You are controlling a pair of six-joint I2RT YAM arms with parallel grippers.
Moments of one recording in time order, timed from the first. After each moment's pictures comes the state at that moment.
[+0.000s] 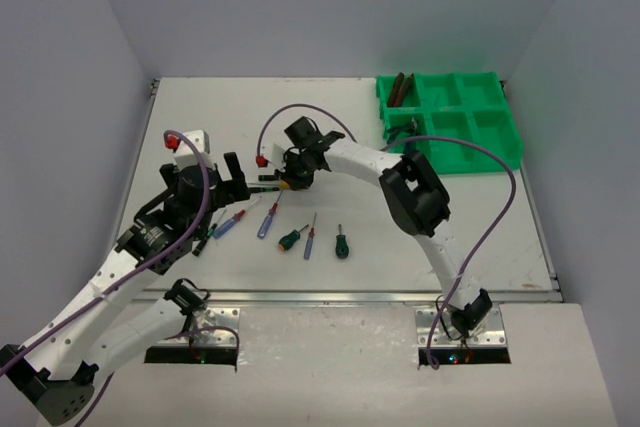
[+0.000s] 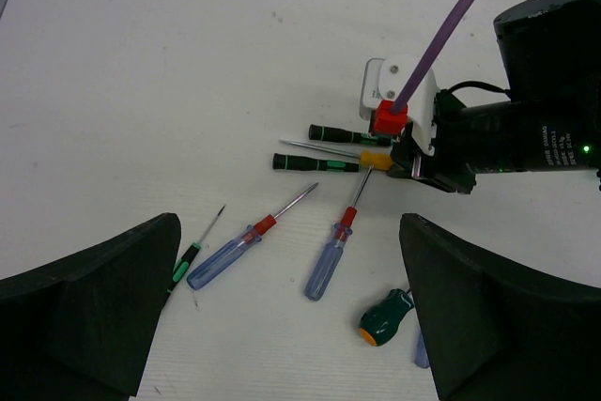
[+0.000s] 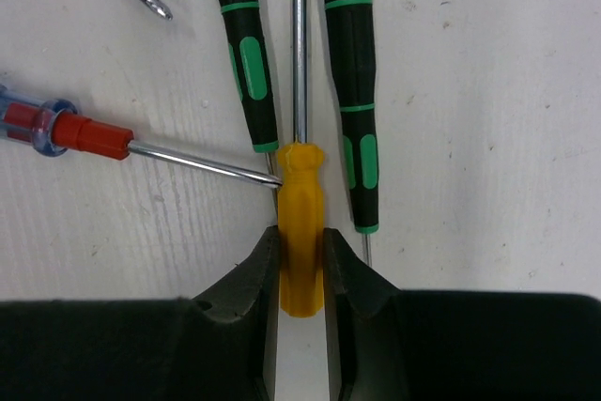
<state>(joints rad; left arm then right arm) -0.56 0.73 0.85 -0.61 -0.60 -0.46 0.72 2.35 1.81 -0.48 -0.32 -0.70</state>
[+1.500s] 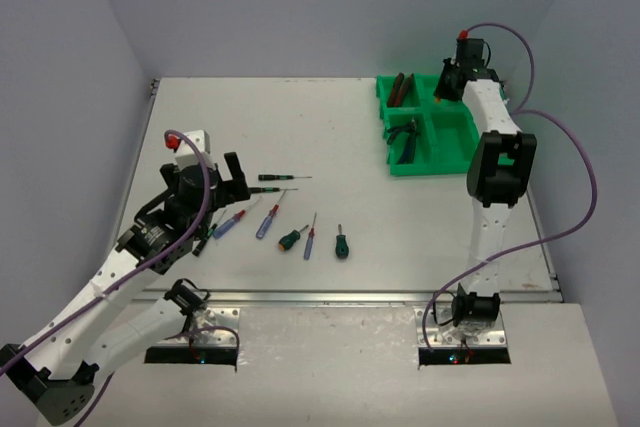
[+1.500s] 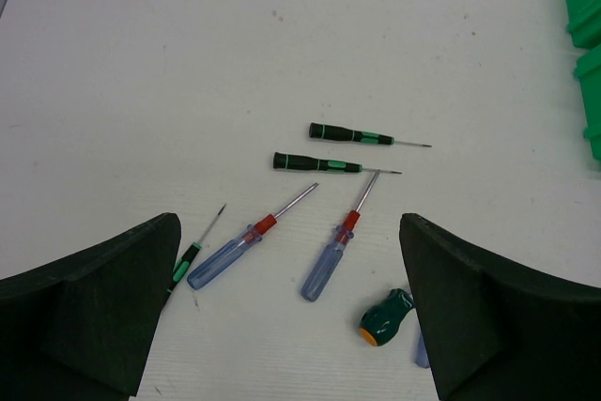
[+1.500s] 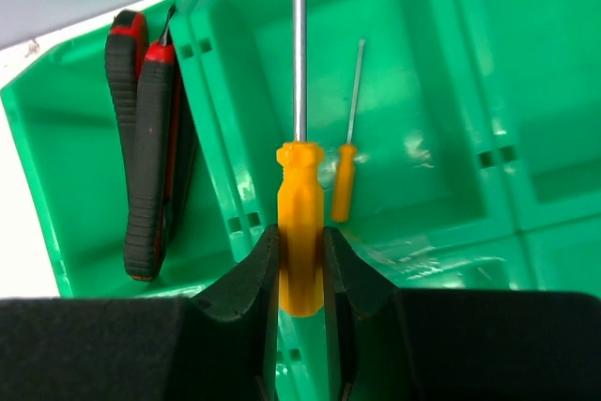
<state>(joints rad) -0.56 0.74 0.85 -0.61 -0.60 -0.46 -0.07 2.34 2.10 -0.49 0.01 0.23</state>
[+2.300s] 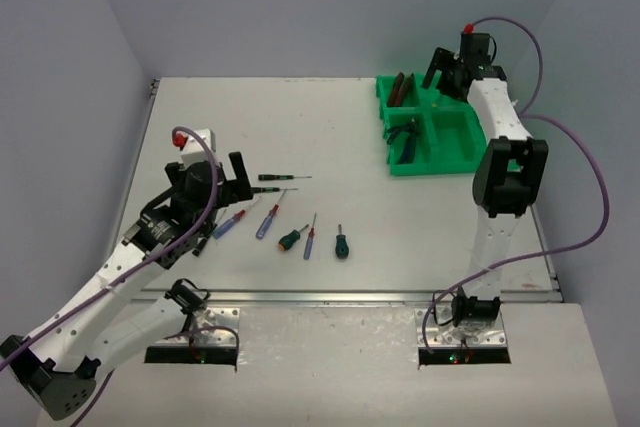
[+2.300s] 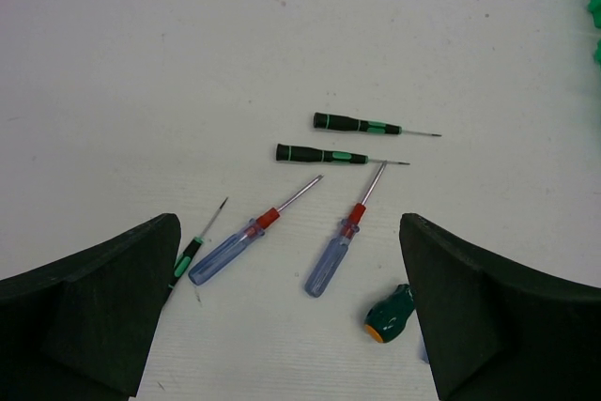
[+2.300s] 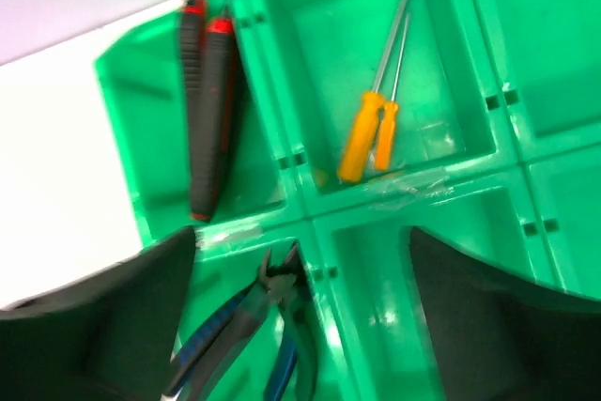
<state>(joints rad) -0.56 0.79 0.85 -0.61 -0.59 -0.47 -0.04 2.17 1.97 -0.51 -0.01 0.28</state>
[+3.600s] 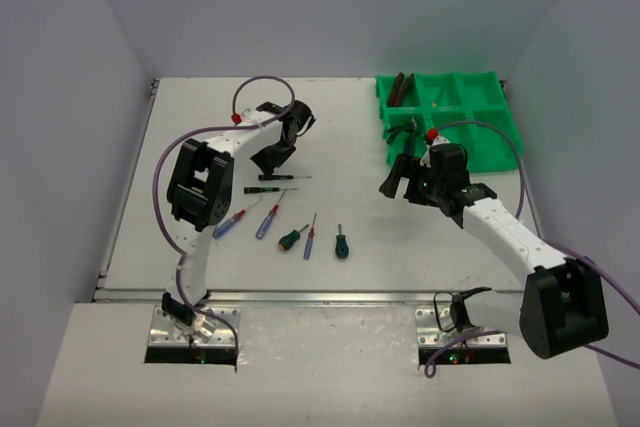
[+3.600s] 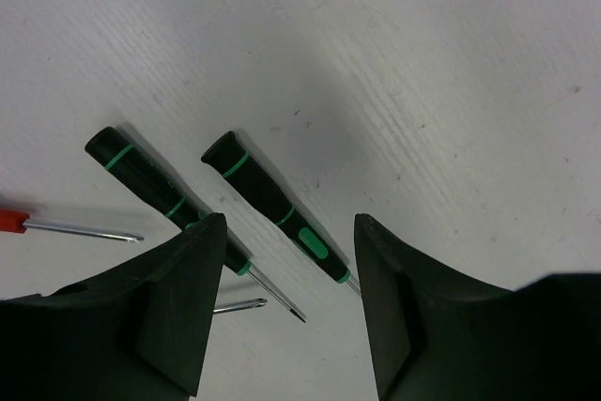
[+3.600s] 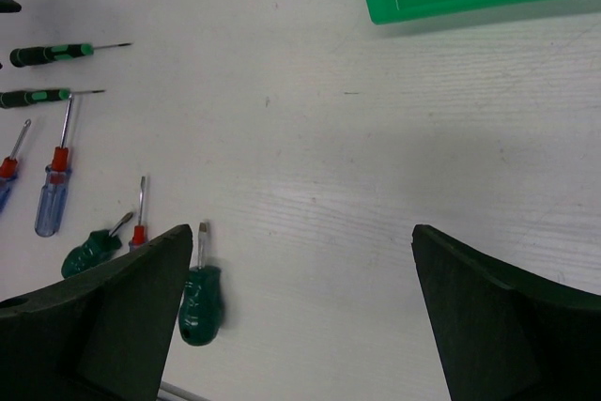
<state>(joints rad) -0.43 2.15 1.74 -1.04 -0.54 -1.38 0.26 1.22 0.68 -0.22 -0.13 0.46</state>
